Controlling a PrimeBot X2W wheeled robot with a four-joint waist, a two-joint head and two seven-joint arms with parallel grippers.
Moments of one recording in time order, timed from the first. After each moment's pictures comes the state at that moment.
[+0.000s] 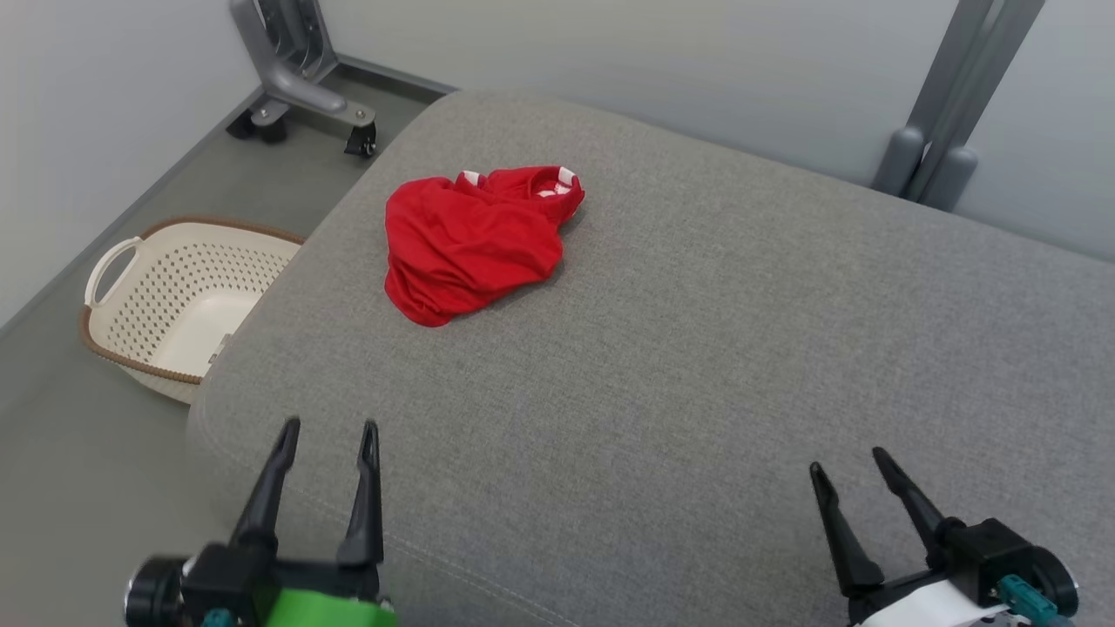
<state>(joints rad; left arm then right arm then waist) 0.13 0.05 -0.11 -0.03 -0.13 -0.07 -0.26 0.13 -0.15 0.13 0.11 0.17 0.13 -0.26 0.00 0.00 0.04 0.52</state>
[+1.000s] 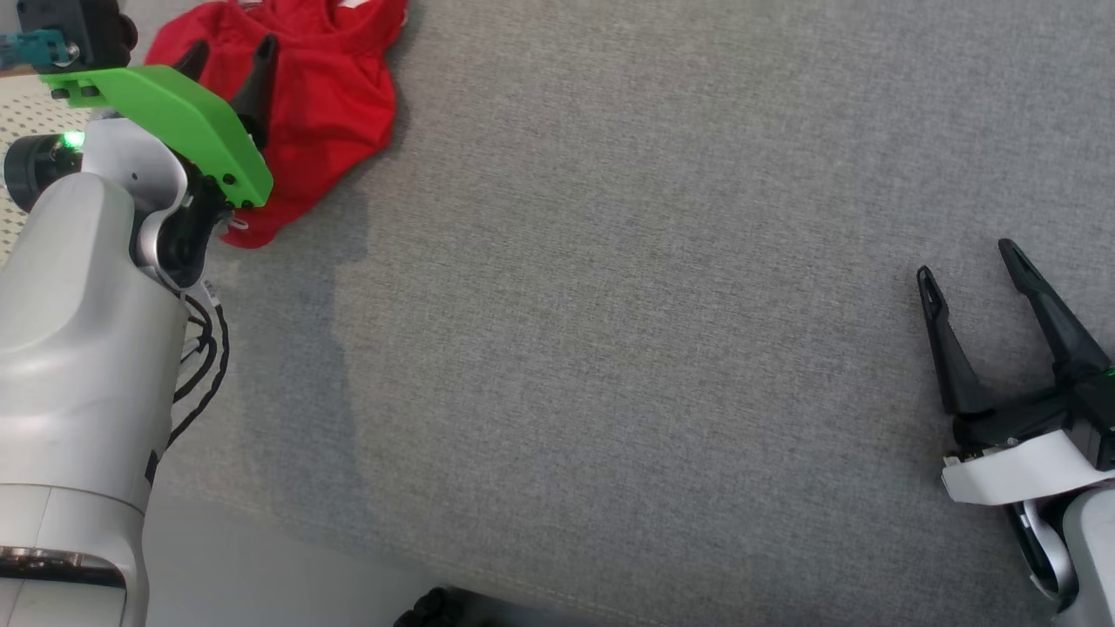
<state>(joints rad) -1.03 0.26 -0.36 0.85 -0.70 -0.13 0.14 -0.09 -0.34 0.03 -0.02 0.06 0.13 -0.27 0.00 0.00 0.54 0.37</state>
